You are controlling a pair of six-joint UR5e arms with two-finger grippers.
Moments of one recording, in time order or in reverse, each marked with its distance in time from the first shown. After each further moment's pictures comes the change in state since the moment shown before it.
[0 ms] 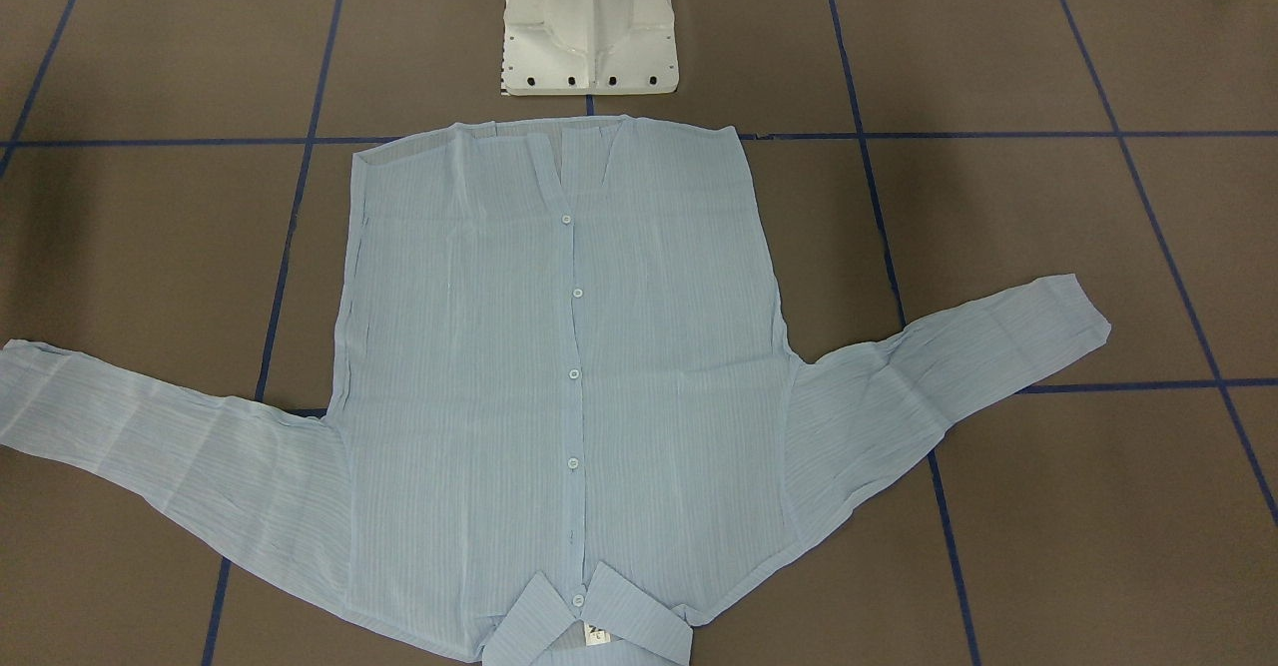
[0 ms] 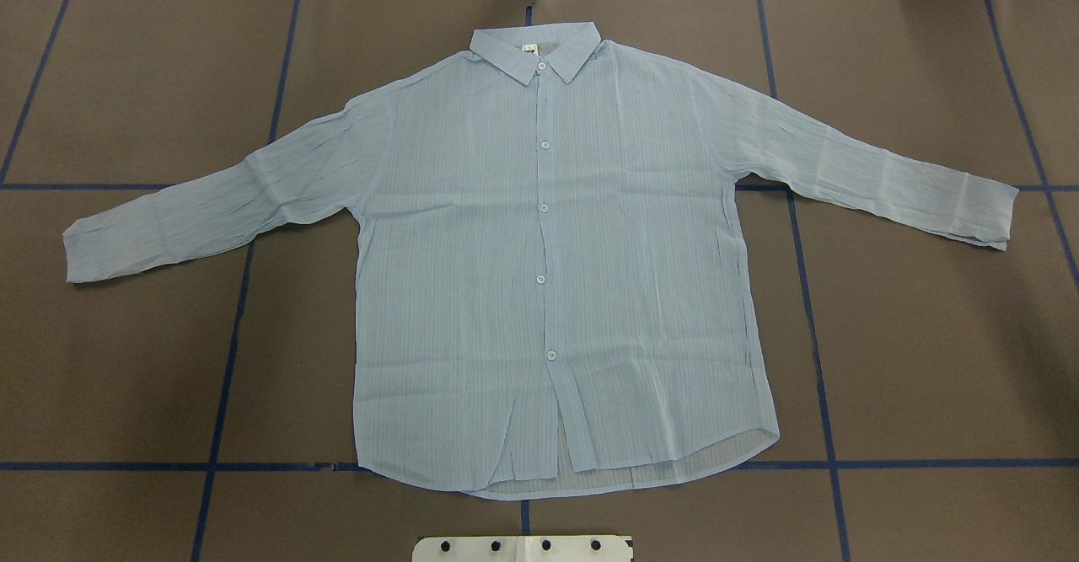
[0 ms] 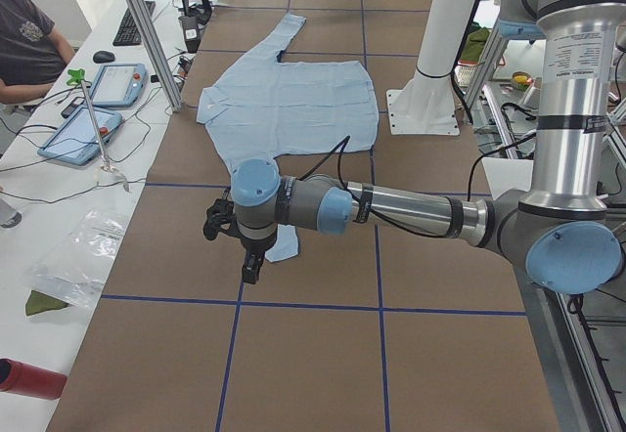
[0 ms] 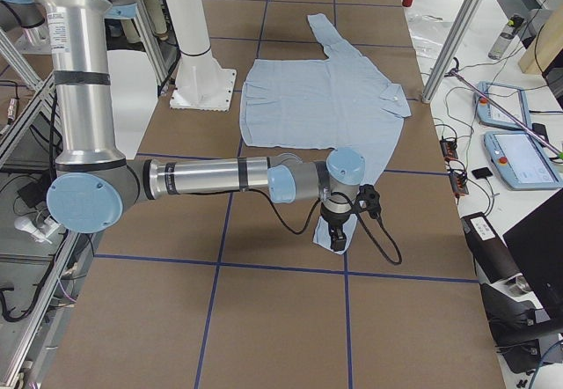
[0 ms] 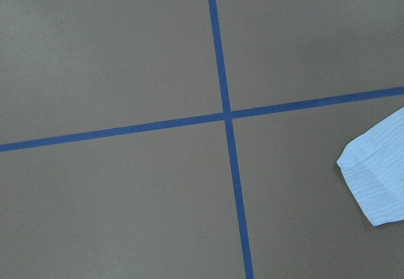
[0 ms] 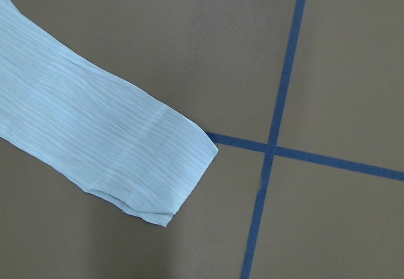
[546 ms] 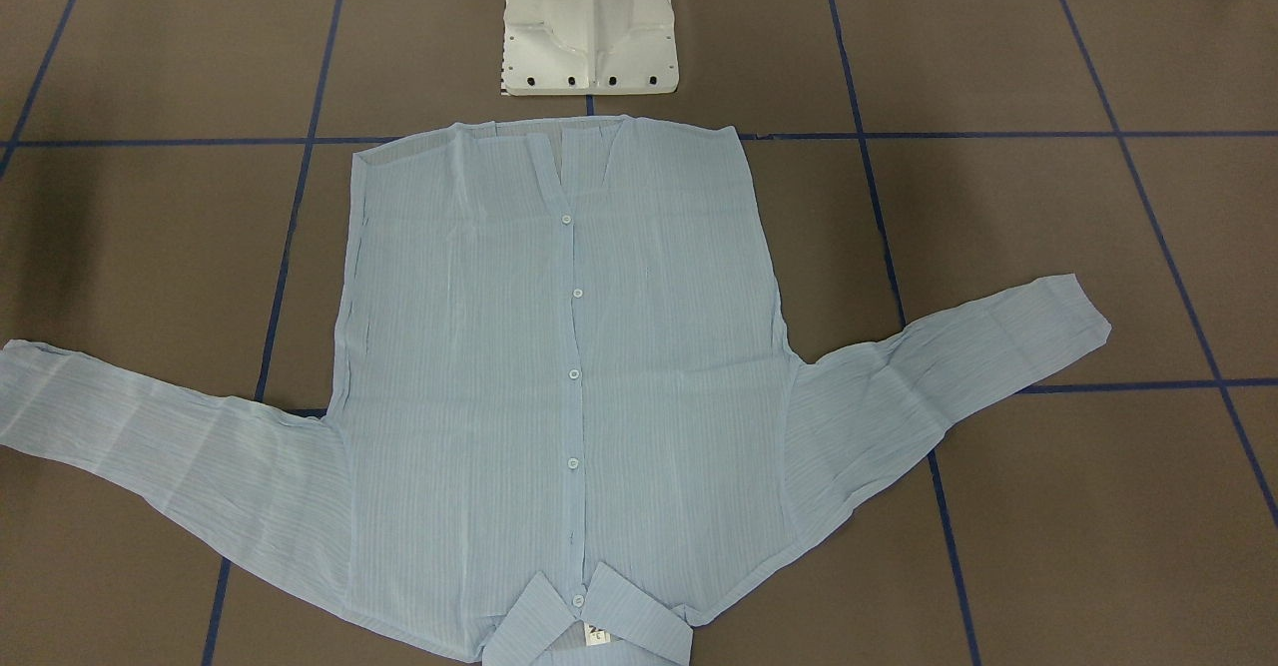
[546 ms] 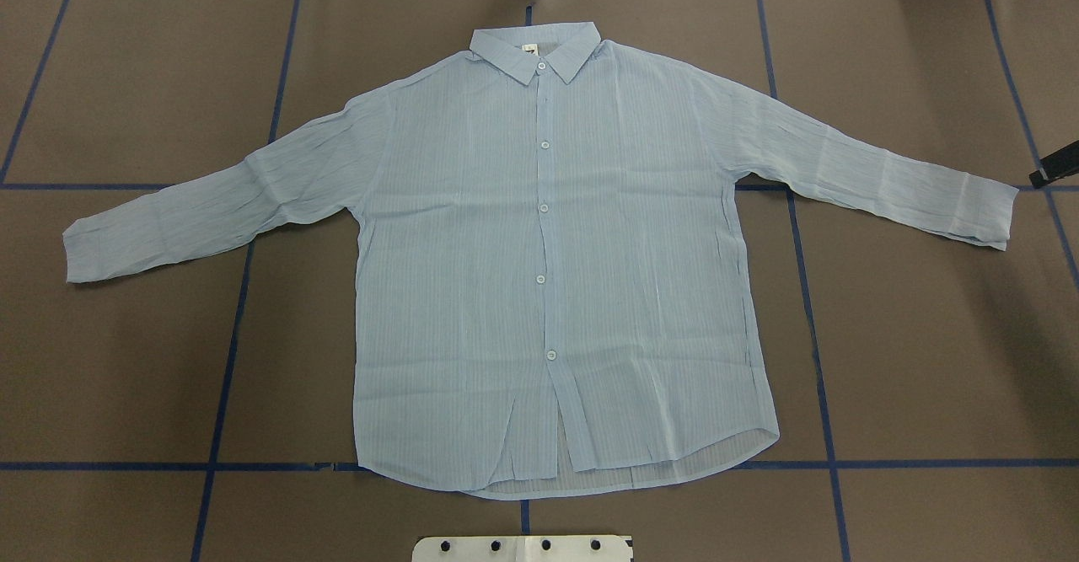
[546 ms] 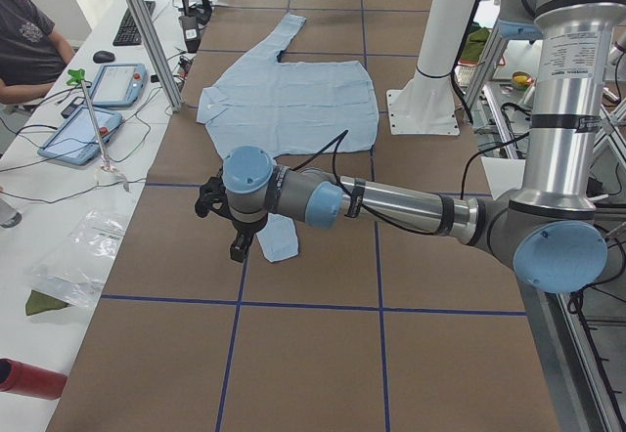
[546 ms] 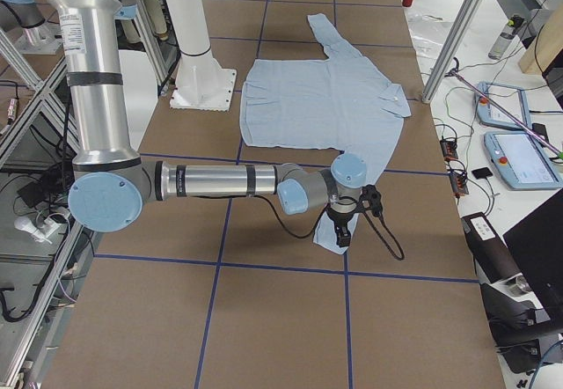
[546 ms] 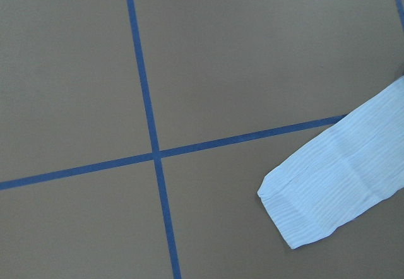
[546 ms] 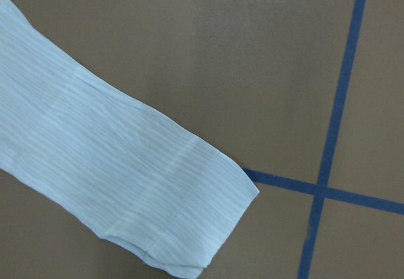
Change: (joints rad) left arm 0.006 -0.031 0.021 -0.086 -0.048 0.000; right arm -0.115 0.029 -0.164 0.303 0.000 0.236
